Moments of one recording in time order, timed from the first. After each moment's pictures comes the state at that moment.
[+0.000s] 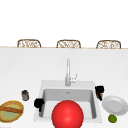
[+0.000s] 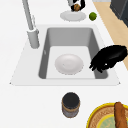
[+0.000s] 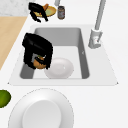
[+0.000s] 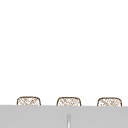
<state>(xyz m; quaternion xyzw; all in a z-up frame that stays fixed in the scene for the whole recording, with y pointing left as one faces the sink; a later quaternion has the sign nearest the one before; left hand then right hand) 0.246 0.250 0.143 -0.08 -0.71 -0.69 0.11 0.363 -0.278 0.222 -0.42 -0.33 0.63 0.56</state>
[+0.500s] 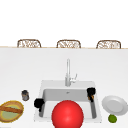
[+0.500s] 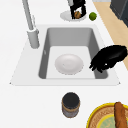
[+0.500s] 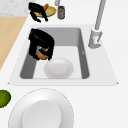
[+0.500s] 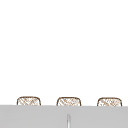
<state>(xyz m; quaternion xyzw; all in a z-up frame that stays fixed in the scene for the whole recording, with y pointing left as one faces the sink) 0.246 0.250 0.143 -0.08 -0.71 -0.69 0.11 0.362 -0.207 0.198 -0.41 -0.34 0.62 0.57</state>
